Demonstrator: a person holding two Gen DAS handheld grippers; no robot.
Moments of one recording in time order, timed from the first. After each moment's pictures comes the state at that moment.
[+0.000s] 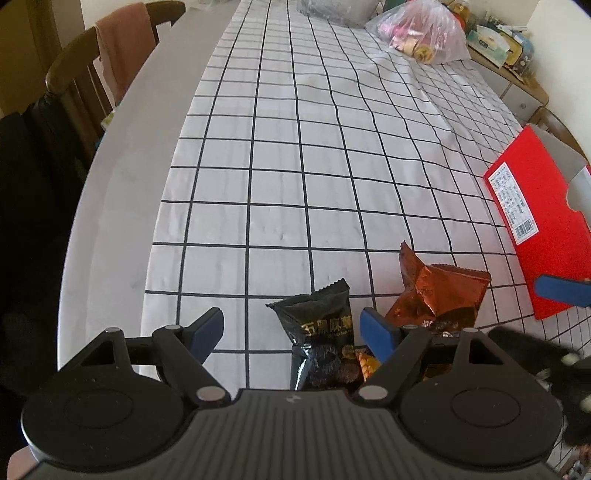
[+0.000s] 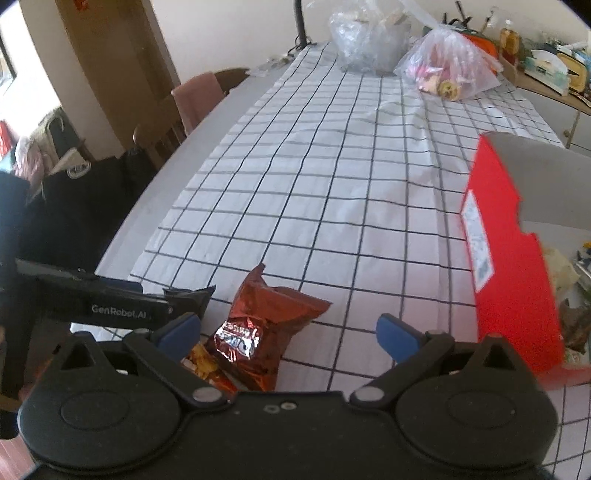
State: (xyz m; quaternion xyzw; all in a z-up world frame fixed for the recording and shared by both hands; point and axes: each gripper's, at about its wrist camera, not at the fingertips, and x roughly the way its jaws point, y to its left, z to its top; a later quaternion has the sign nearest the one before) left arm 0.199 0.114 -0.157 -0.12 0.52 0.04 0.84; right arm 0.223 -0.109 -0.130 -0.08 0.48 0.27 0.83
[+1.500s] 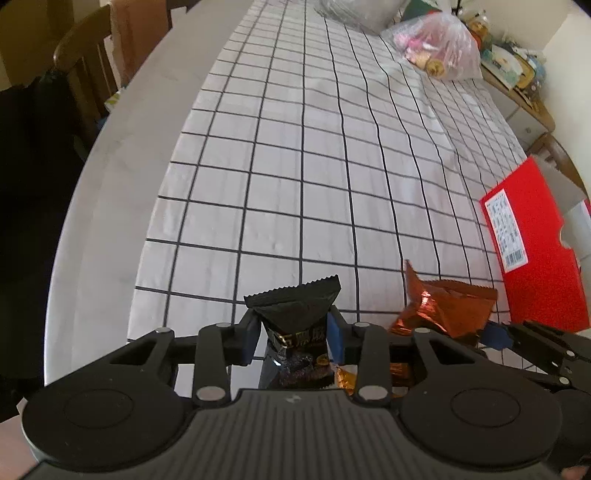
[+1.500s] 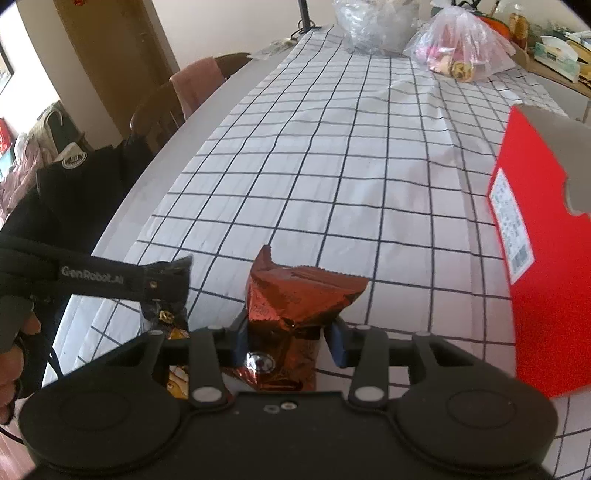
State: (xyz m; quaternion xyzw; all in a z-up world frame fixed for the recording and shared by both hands) left arm 0.202 0.122 -0.146 -0.17 0.52 0.05 0.84; right arm 0.230 -0.104 -0.150 -0.06 0.48 0.27 0.83
